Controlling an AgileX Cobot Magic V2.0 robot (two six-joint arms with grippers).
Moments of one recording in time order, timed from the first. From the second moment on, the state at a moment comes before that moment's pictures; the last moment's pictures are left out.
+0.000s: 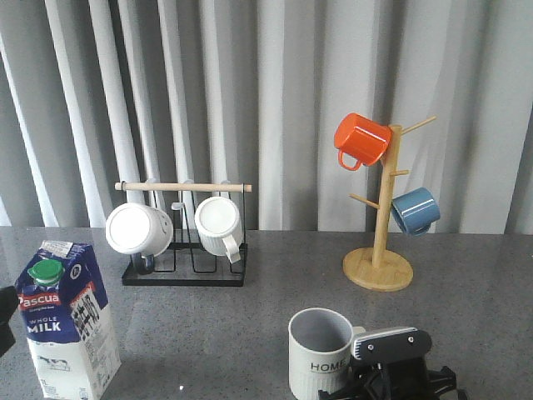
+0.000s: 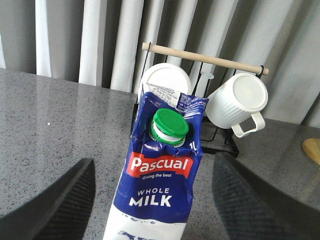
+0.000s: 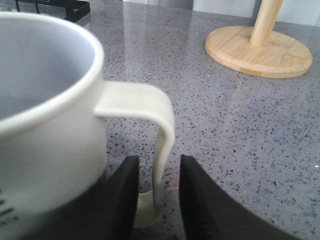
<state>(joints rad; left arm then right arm) -0.10 0.98 -0.57 -0.27 -0.17 0.01 0.46 1.85 -0.70 0.44 -0.78 -0.27</state>
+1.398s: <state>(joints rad) -0.10 0.98 -0.57 -0.27 -0.17 0.01 0.31 1.02 -0.50 0.52 -0.33 -0.56</state>
